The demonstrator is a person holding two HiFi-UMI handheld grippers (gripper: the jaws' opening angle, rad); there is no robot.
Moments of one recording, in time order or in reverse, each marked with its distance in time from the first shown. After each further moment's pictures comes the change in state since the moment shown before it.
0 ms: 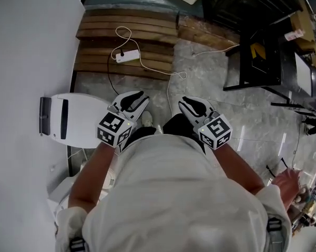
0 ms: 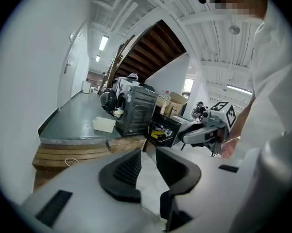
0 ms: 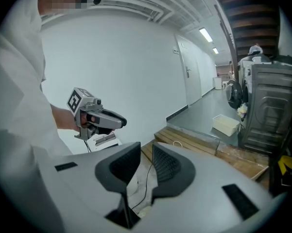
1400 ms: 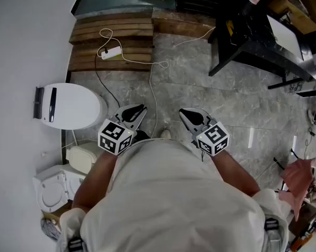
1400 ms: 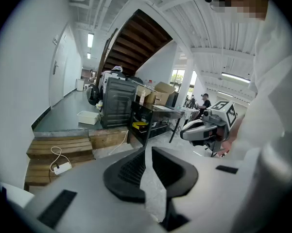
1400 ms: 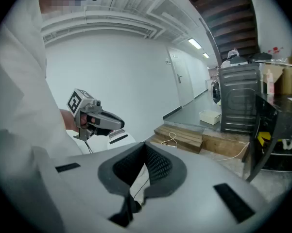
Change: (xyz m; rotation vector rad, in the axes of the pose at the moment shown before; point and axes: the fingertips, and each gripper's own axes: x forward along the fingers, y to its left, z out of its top) left arm 0.043 -0.354 -0.093 0.044 0.092 0.027; right arm -0.325 0.040 -0.180 0.067 -0.081 0.008
